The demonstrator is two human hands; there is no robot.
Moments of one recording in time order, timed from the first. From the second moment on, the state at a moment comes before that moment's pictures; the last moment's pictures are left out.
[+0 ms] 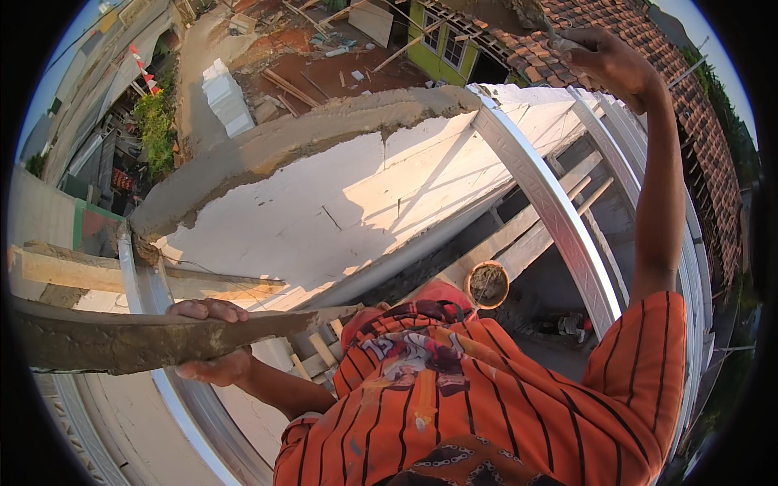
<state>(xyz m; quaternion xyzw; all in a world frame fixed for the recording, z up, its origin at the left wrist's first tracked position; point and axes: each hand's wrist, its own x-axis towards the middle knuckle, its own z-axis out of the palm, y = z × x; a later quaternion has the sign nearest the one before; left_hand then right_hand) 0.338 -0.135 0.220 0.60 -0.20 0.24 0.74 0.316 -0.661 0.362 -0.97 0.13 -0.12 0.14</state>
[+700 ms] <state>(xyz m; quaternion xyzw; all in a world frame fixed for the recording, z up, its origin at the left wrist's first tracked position) 0.372 -0.212 0.203 0.50 -0.34 0.00 0.80 0.307 -0.506 0.046 -0.58 0.21 -0.23 0.76</state>
